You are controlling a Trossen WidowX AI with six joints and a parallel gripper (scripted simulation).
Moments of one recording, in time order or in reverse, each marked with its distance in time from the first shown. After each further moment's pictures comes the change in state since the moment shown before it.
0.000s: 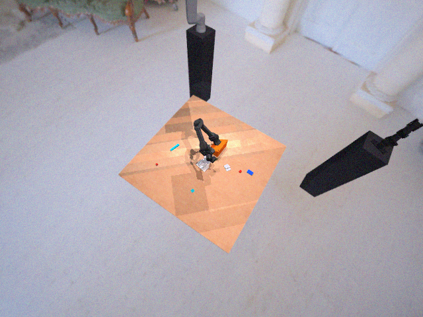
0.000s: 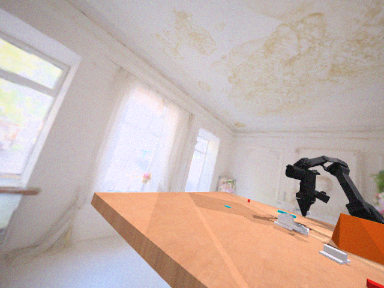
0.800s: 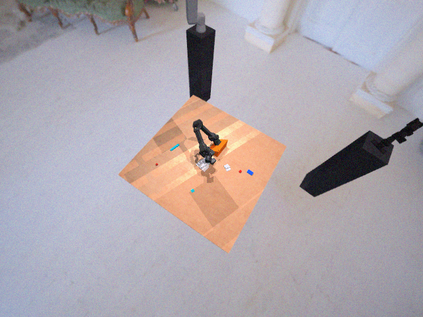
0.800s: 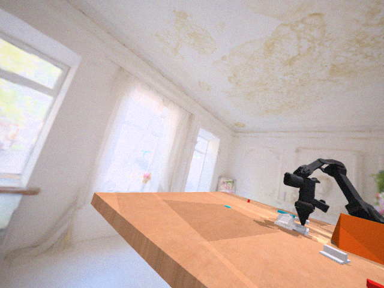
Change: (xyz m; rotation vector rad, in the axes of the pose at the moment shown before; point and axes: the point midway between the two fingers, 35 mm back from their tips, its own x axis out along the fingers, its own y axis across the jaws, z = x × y) arm 0.039 0.000 0.000 0.004 0.001 0.001
